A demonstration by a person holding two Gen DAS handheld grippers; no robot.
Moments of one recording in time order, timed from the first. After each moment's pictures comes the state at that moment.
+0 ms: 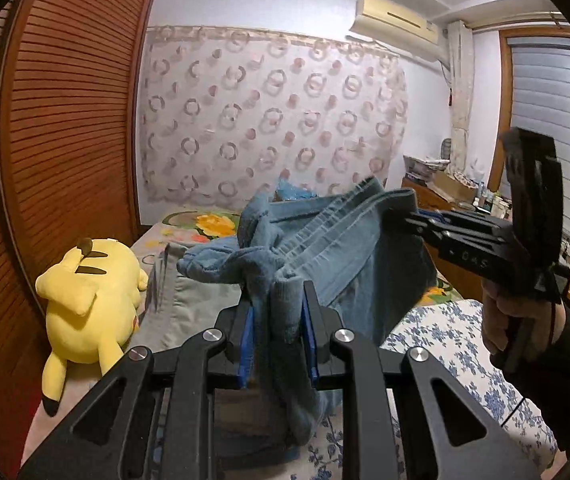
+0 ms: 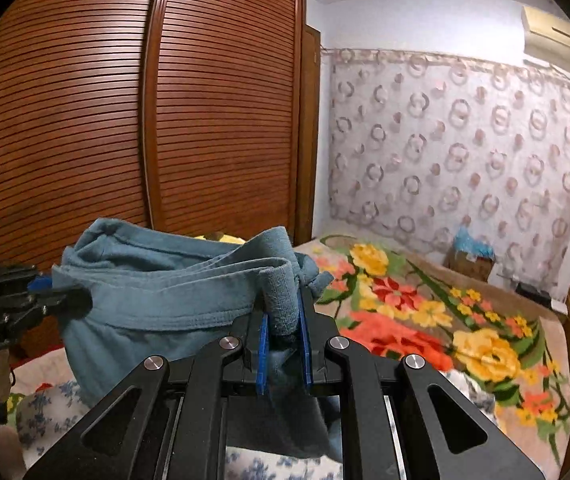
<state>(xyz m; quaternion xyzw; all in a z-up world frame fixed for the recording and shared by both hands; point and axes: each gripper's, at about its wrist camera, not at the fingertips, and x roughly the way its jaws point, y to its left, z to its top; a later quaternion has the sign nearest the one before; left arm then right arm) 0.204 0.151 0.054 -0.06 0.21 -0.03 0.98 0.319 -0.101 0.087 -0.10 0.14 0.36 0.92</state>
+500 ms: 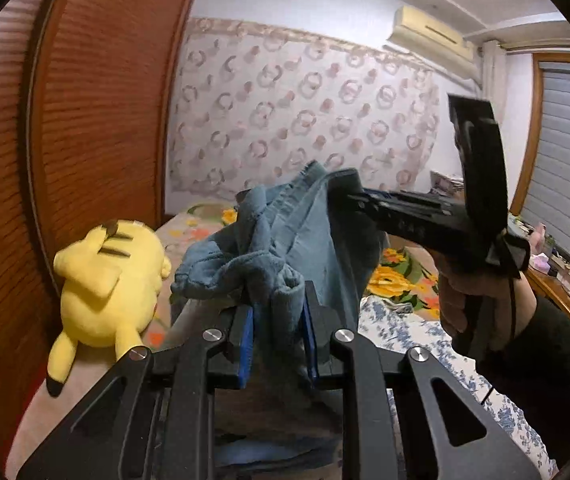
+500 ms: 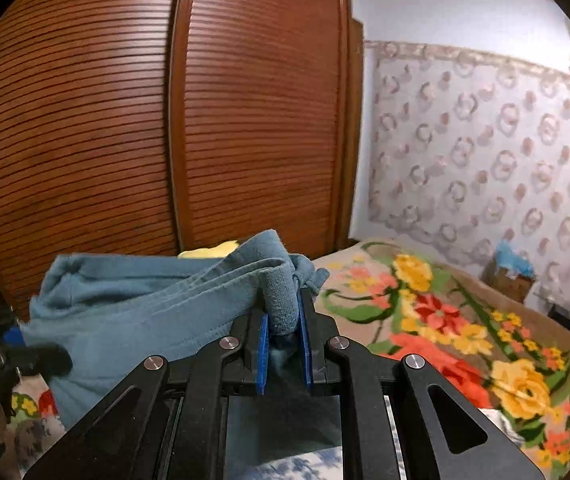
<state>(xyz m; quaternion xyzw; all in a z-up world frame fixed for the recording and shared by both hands) 0.206 0.191 0.037 -0.10 0.21 0.02 0.97 0.392 -0.032 0.070 -0.12 0.15 0.43 0.88</state>
